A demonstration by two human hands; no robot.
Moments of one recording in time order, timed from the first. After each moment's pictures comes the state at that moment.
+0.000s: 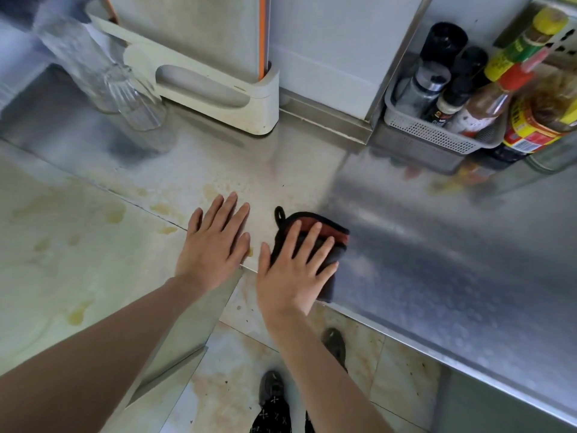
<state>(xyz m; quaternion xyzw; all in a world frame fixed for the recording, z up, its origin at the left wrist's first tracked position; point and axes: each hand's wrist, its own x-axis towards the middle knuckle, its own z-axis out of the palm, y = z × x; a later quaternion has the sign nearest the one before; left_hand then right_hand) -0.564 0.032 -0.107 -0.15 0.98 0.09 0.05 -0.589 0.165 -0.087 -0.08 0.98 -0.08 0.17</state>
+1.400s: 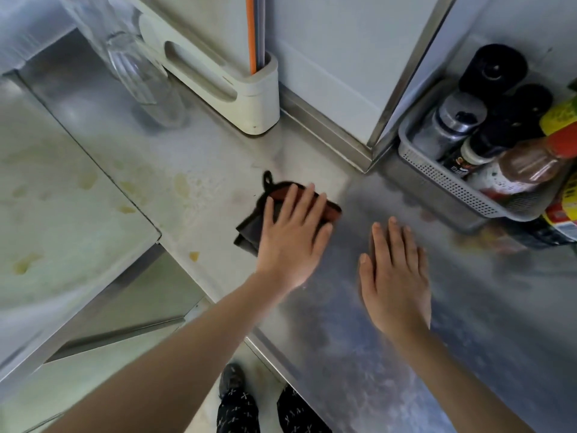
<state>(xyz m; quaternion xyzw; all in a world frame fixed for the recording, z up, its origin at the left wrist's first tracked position) -0.713 0.181 -0.108 -0.28 0.95 0.09 -0.01 -0.792 0.338 -0.111 -0.36 0.93 -0.04 0.06</state>
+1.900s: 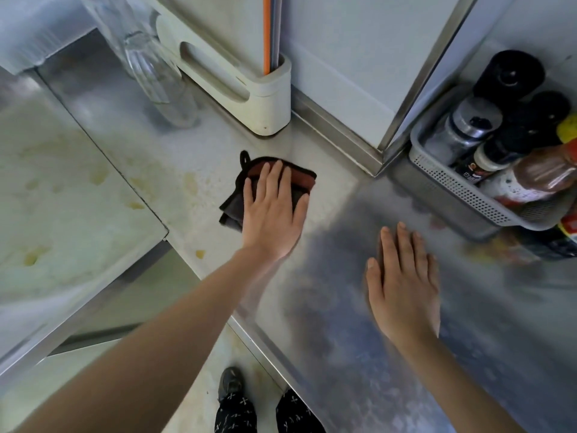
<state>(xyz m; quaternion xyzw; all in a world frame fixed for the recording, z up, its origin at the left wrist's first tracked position) -0.714 0.133 -0.111 -0.37 0.92 0.10 -0.05 -0.791 0.339 -0.113 -0.36 0.93 -0.06 0.04</state>
